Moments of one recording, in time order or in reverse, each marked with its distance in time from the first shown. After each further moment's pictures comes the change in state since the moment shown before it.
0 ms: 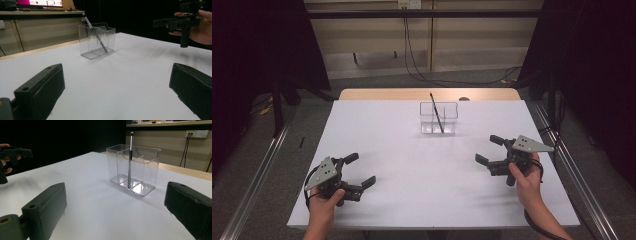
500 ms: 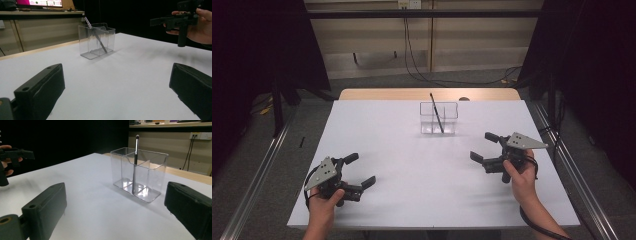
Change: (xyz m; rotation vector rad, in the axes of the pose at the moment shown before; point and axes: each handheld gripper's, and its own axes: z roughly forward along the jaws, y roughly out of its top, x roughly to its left) left arm 0.000 0.000 0.000 0.001 -0.004 0.004; right arm 0.004 0.007 0.012 -0.001 0.014 -0.010
